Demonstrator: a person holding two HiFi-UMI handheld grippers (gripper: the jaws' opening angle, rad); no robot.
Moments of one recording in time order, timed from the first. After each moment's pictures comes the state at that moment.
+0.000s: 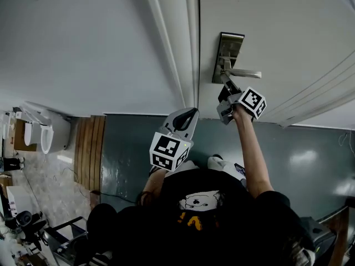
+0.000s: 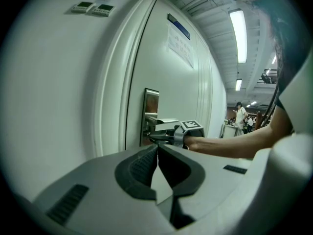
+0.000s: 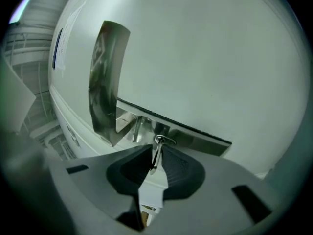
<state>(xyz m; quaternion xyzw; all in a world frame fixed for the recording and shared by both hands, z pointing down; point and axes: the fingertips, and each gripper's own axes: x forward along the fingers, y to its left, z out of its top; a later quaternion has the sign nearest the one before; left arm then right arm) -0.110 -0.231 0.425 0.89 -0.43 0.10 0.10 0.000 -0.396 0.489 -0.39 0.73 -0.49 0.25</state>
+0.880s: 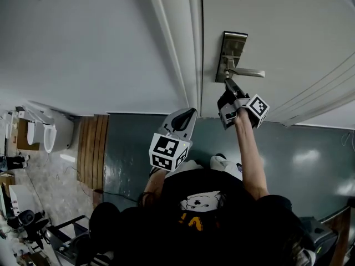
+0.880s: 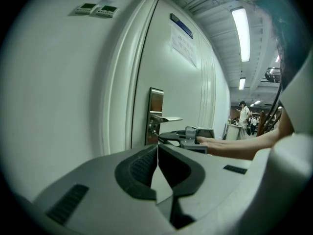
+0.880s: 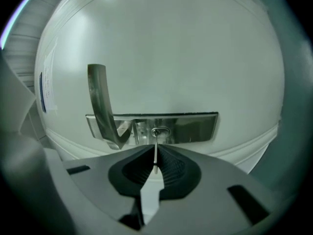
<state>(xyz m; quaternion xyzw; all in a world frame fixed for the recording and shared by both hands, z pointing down) -0.125 -0.231 0.431 0.88 -0.45 0.10 0.11 0.005 -0.373 0.498 -0.35 0.61 -0.60 0.37</state>
